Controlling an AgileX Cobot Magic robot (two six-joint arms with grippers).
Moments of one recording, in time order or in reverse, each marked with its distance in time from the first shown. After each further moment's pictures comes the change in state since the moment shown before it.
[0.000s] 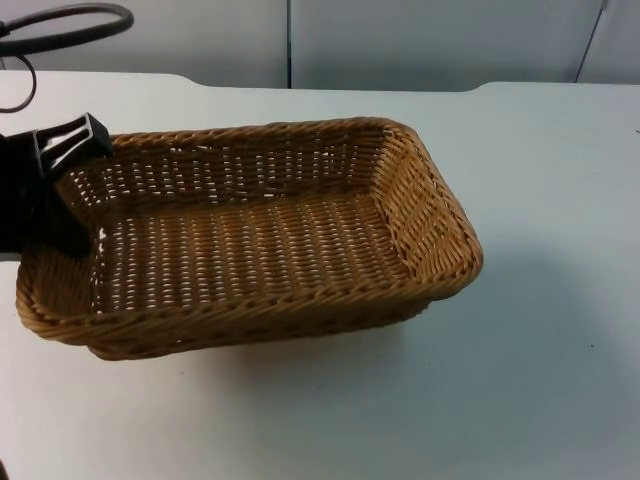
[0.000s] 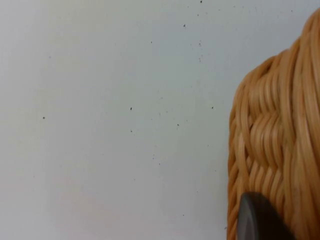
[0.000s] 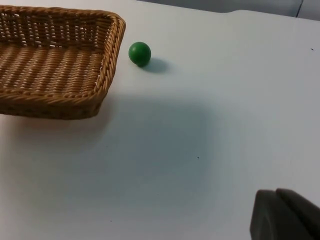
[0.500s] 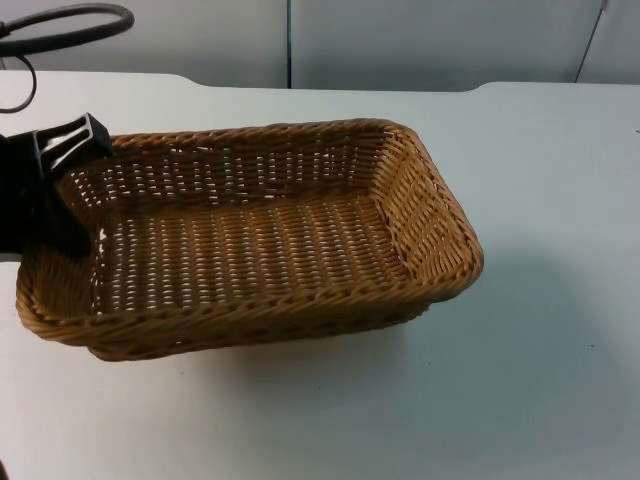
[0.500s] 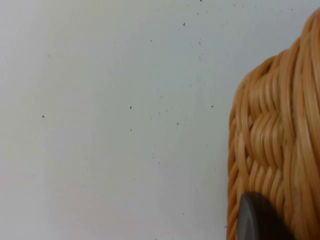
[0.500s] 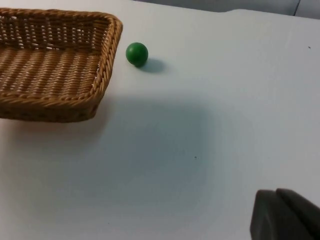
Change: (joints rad) right arm 0.000 0.000 0.000 -0.025 0.000 0.048; left arm 0.000 0.000 0.000 0.000 0.002 0.000
